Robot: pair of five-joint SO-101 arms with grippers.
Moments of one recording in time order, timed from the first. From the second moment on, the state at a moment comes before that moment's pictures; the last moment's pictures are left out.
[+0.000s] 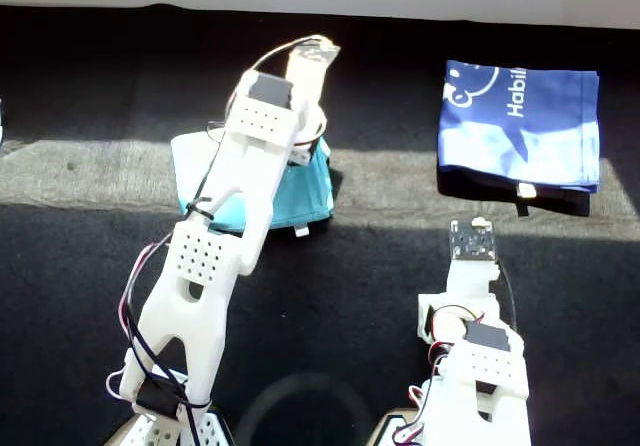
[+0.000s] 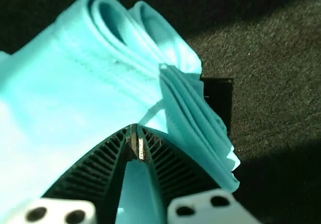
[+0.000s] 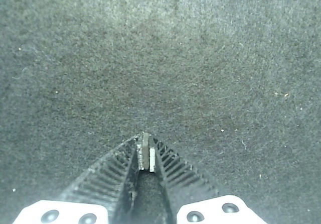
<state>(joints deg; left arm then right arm) 12.5 61.3 -68.6 88.0 -2.0 7.0 -54.9 89.7 37.3 12.4</state>
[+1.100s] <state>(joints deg) 1.8 56.7 -78.4 102.0 -2.0 7.0 -54.9 89.7 37.3 12.4</state>
